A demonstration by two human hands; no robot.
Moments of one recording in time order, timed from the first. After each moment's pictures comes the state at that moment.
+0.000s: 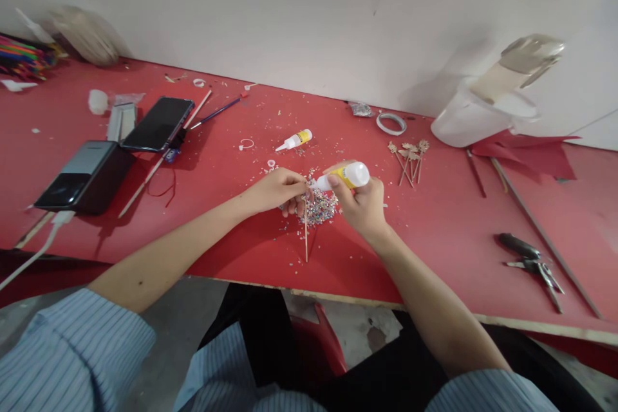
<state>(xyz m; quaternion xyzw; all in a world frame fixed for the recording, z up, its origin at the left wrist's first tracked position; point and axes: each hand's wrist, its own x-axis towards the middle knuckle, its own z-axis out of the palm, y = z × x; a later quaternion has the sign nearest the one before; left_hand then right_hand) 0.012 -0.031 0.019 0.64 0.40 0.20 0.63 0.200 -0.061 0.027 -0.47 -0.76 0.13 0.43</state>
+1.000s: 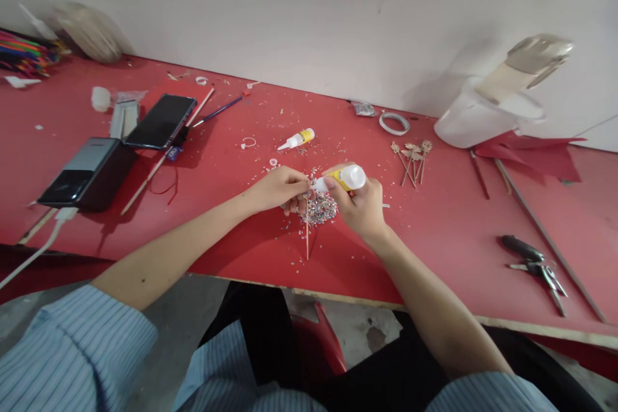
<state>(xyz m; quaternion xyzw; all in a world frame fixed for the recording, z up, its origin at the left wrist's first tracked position) 0.012 -0.032 0.021 0.64 0.40 0.21 0.62 0.197 -0.061 0.027 -0.46 -0.78 0.09 0.42</state>
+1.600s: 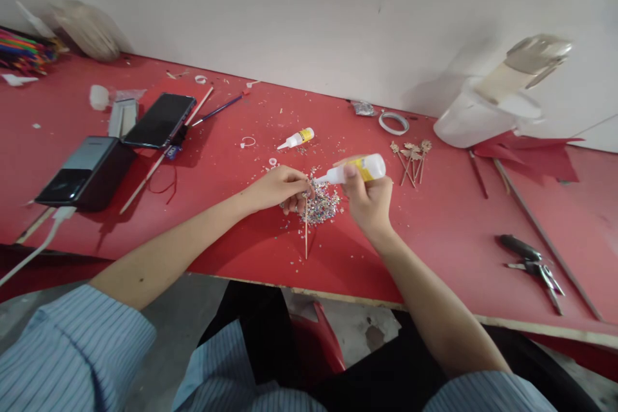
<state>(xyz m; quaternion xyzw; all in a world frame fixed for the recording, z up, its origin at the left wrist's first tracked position) 0.012 -0.034 0.028 0.63 0.41 0.20 0.62 0.198 -0.058 0.024 -0.48 -0.67 0.23 0.53</state>
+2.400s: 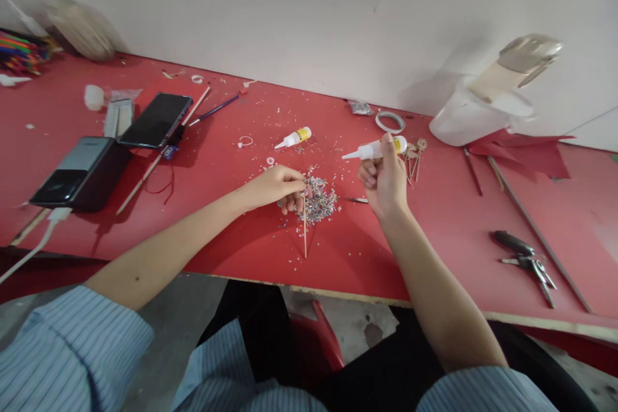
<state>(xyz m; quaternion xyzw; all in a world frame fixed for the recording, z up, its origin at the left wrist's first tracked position) 0.009 -0.031 0.024 0.61 0.40 0.19 0.66 0.233 -0.020 0.020 -0.47 -0.53 0.39 0.59</state>
